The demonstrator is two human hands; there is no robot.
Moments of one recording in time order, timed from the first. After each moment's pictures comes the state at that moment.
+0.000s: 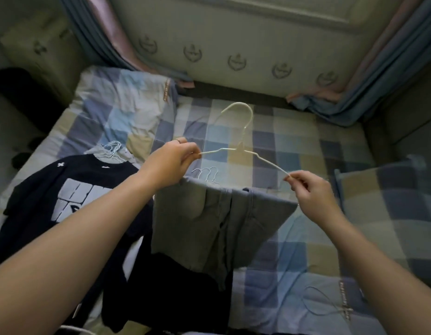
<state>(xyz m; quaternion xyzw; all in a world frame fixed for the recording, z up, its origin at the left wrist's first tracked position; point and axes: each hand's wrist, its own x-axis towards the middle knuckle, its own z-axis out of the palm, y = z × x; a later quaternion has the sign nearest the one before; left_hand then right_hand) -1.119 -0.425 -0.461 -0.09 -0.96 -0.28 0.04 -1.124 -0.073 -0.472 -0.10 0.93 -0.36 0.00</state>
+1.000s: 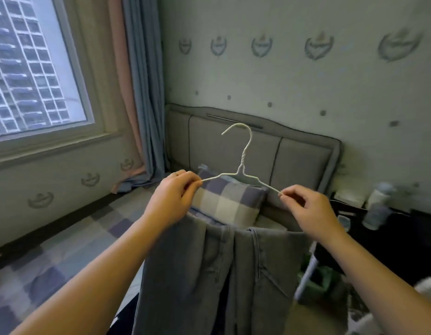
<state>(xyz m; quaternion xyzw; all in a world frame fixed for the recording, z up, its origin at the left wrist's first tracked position) -0.958 -0.282 -0.276 -0.58 -0.71 -0.39 0.09 -0.693 -0.106 -0.285 0.28 0.84 -0.27 -0.37</state>
